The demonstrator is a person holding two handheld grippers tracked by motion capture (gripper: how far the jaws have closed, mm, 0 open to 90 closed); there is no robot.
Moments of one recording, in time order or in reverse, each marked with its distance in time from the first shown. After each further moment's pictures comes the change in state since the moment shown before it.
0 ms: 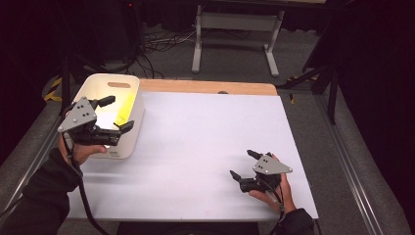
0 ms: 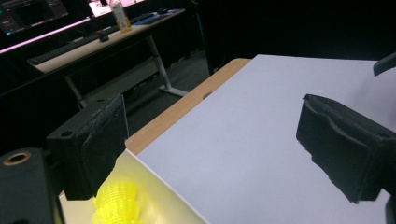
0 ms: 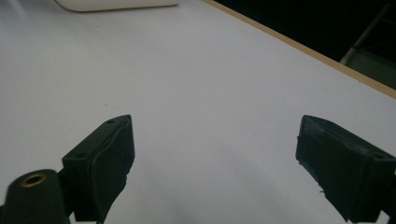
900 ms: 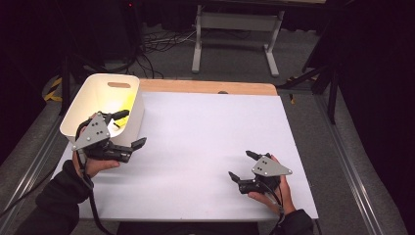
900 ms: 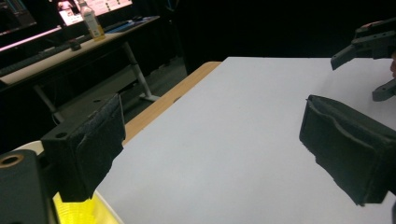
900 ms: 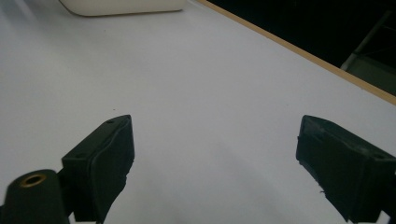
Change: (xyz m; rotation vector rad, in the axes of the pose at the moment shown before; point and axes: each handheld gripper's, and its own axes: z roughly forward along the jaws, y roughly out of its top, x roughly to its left) left arm -0.035 -0.013 0.009 -0.028 -0.078 0.026; right arm 0.005 0.003 -0.002 -0.014 0.005 -0.013
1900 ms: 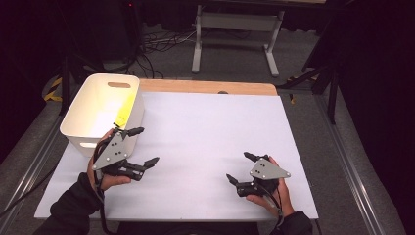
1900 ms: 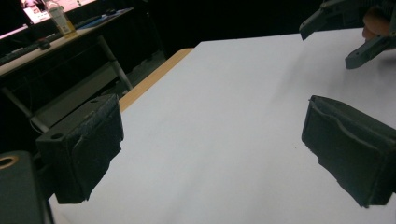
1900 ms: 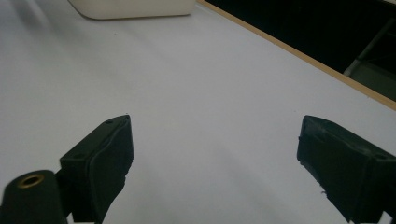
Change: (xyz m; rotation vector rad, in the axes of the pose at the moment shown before) left arm -0.039 -0.024 0.018 0.036 -0.070 0.066; right arm 0.009 0.004 -0.002 -0.009 0.010 -0.020
